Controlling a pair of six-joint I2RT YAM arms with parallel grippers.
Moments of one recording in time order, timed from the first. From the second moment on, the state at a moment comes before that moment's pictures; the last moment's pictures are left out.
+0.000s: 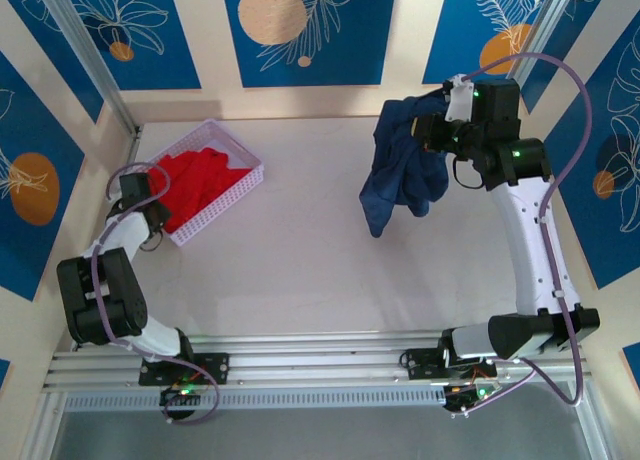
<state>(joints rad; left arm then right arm) 0.26 1.51 0.90 -0.35 -0.17 -0.61 0.12 1.37 1.72 -0.91 -0.30 0.23</state>
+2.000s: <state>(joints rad) -0.07 0.98 0.76 -0.30 0.01 -0.74 0.39 1.72 1.55 -0.82 -0.40 0.24</state>
